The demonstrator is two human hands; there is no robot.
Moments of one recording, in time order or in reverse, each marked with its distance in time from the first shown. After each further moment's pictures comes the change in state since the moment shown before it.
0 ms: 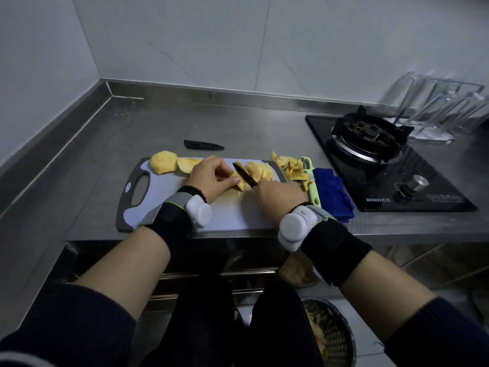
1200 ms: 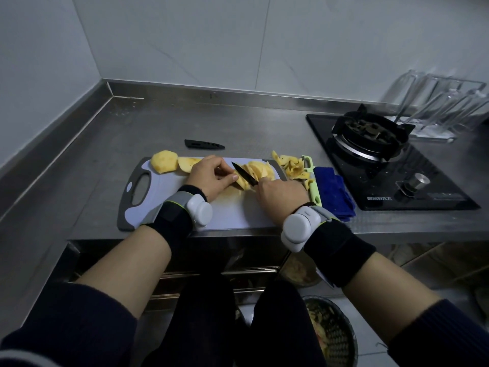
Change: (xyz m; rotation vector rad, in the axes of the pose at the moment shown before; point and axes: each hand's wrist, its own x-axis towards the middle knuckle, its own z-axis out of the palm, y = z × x) left_hand 0.001 -0.003 0.000 -0.021 0.015 -0.008; right_hand -0.008 0.003 -0.004 0.020 0.075 -0.018
